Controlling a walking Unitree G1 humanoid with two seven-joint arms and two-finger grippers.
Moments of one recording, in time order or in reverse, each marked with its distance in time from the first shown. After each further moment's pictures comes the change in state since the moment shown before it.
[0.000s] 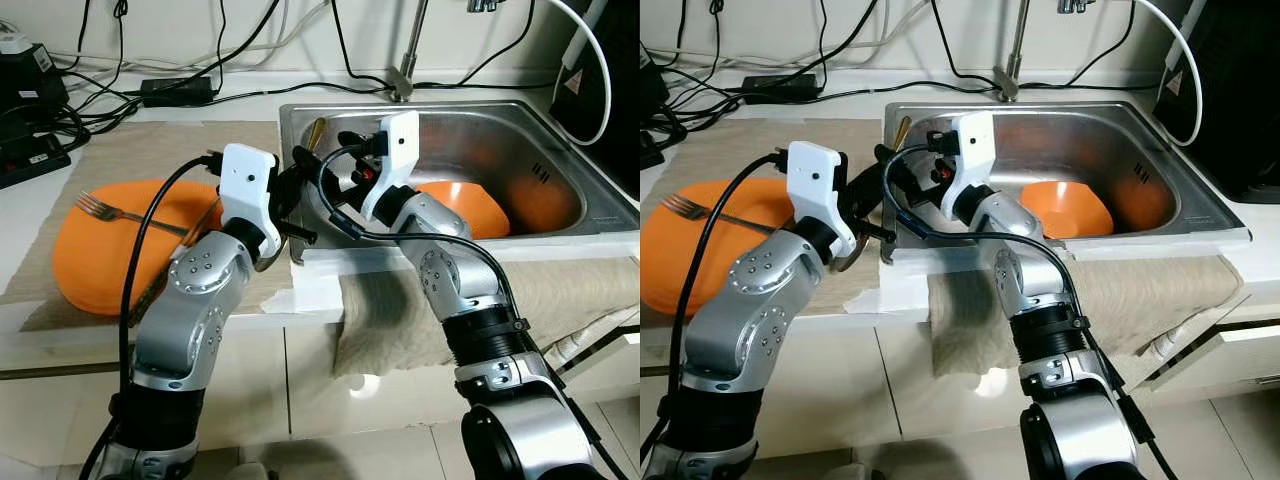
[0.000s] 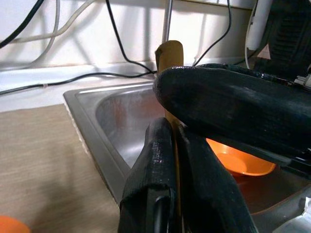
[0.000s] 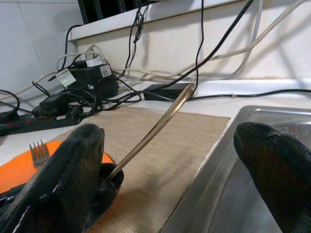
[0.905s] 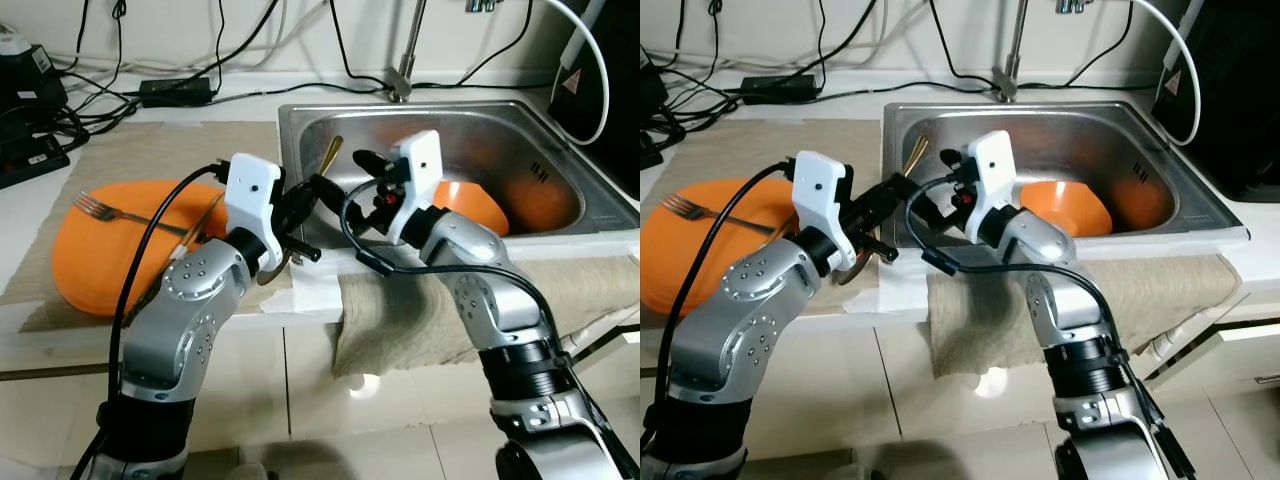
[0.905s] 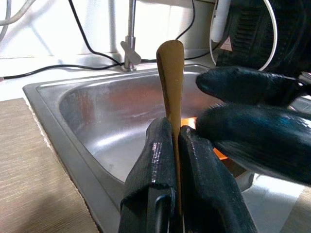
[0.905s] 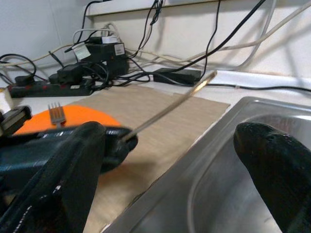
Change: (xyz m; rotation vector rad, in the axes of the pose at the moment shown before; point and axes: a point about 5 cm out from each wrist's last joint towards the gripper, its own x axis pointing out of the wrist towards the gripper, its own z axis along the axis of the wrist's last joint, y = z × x) left arm -0.011 -0.006 0.002 -0.028 0.031 -0.130; right arm -0.050 0.001 0.004 -0.108 0.075 0.085
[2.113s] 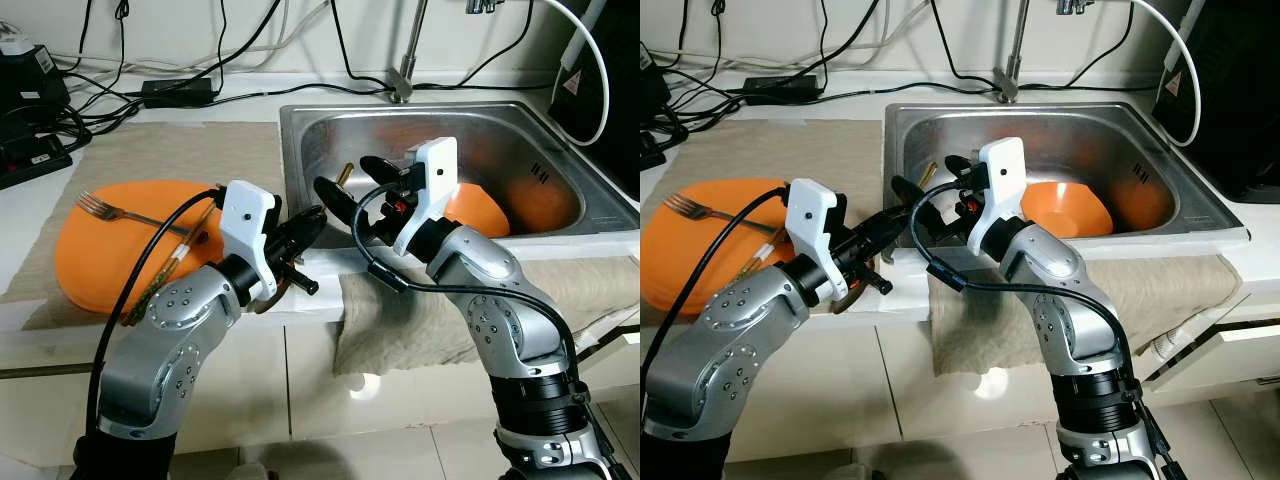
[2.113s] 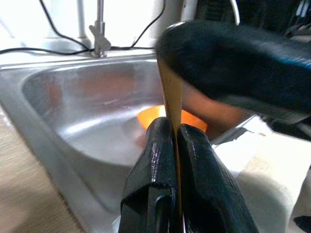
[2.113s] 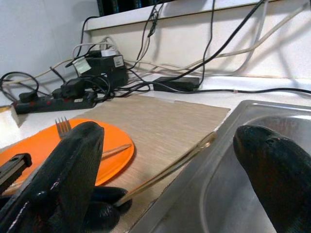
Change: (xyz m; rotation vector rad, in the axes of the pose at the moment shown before) left arm -0.019 -0.013 -0.012 -0.052 0.028 -0.119; right arm -0.006 0.013 0.008 0.085 -0.049 -0.071
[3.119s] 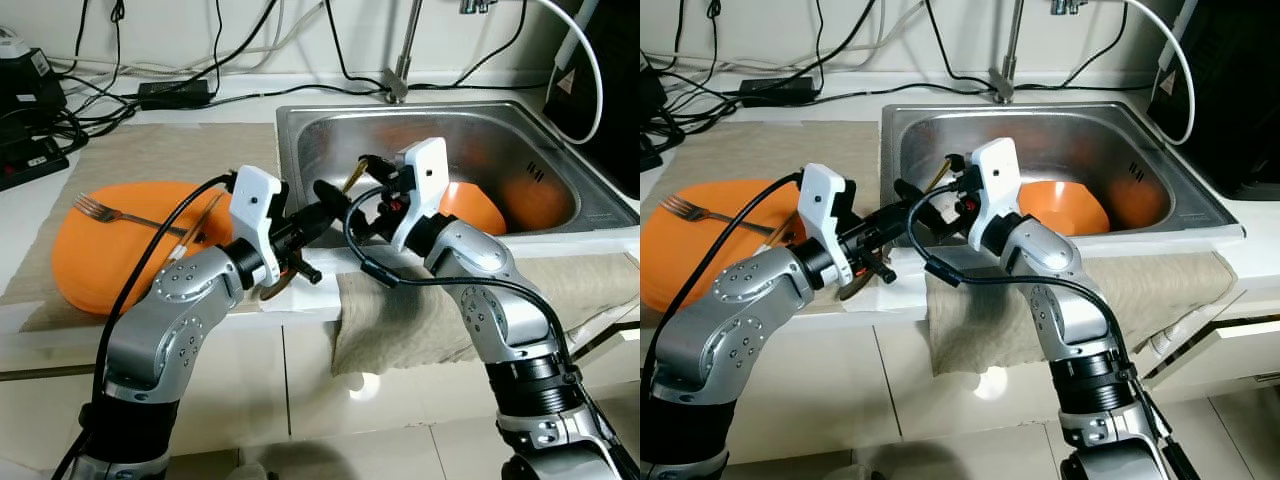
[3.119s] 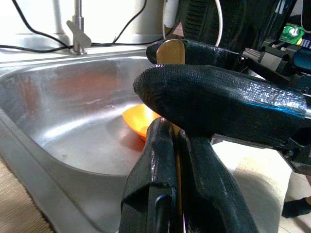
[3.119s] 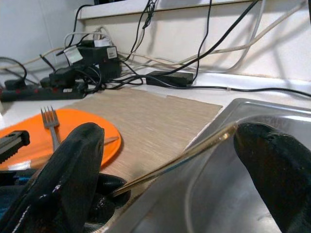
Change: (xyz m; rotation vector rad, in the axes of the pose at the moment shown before) left arm 0.012 0.012 0.004 -0.022 0.022 -0.084; right arm 0.009 -0.010 -0.011 -0.083 0.034 0.021
